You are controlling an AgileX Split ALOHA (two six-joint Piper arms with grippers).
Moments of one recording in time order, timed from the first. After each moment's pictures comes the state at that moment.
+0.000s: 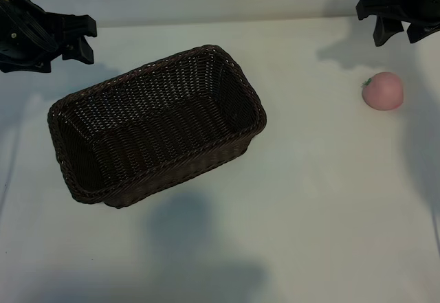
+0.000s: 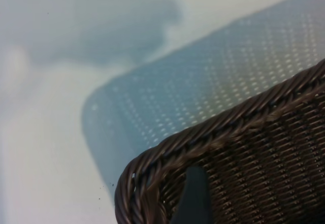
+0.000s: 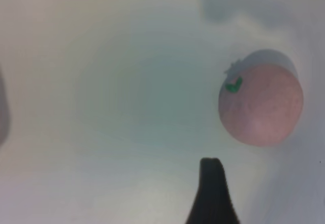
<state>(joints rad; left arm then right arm) -0.10 1.62 -1.27 -0.17 0.75 -0.10 0.20 1.89 -1.63 0.08 1.04 0.01</state>
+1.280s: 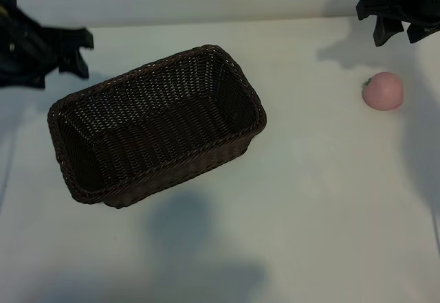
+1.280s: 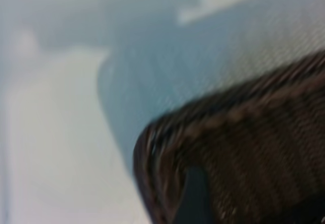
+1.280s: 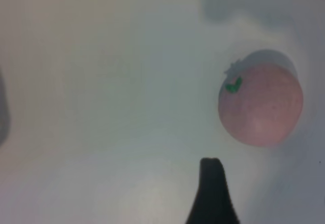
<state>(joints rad) -0.10 1.59 -1.20 -0.13 0.79 -0.18 0.20 1.89 -1.63 0.08 1.04 0.01</state>
